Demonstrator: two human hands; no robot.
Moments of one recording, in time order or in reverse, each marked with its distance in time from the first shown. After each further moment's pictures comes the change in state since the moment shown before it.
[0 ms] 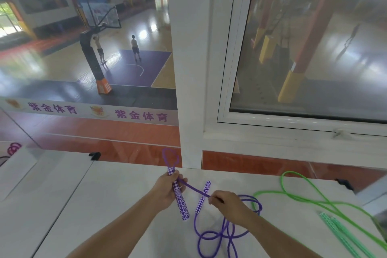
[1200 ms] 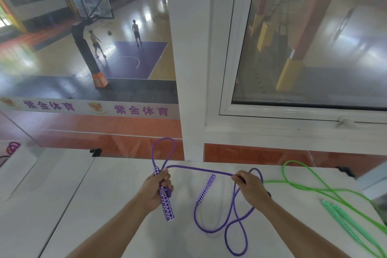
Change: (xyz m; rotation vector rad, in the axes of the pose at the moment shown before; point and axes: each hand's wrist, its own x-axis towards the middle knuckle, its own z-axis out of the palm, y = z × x) left_hand 0.002 0.007 -0.052 -0.177 -0.032 -0.003; right_hand 0.001 0.024 -0.033 -0.002 0.333 0.142
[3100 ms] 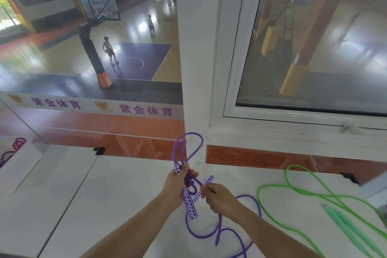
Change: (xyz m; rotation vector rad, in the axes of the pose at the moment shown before) left_hand -0.009 -0.030 0.058 0.200 0.060 0.153; right_hand -0.028 -0.085 0.050 0.420 -0.389 0.163
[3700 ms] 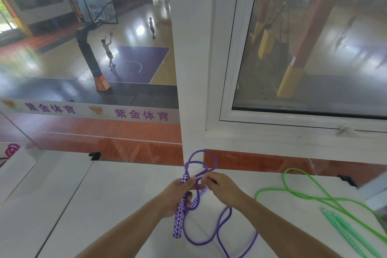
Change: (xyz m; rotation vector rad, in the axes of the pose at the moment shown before) left_hand -0.001 0.004 -0.007 0.420 -0.301 -0.175; right_hand 0.005 -0.027 -0.042 -0.308 0.052 -0.325
